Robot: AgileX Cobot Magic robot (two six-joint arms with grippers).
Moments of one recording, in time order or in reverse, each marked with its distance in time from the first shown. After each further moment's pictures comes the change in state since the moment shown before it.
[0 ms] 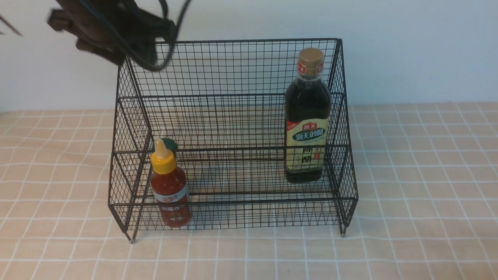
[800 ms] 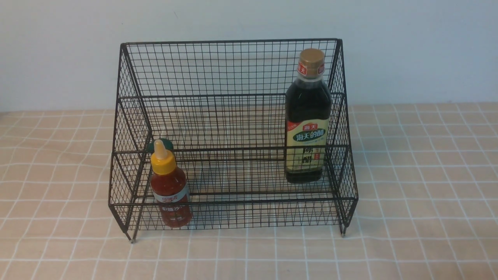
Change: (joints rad) right arm 0.000 0.000 0.000 0.000 0.000 -0.015; left arm 0.000 -1.279 0.975 0.001 -0.286 0.002
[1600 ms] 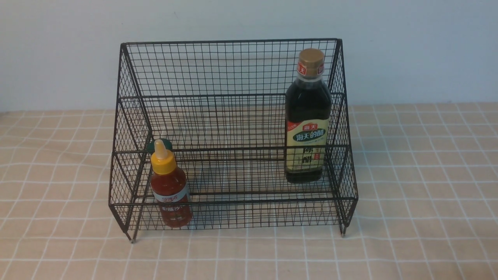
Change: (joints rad) right arm 0.000 0.000 0.000 0.000 0.000 0.000; left arm 0.000 -0.408 0.405 0.030 -0.197 0.000
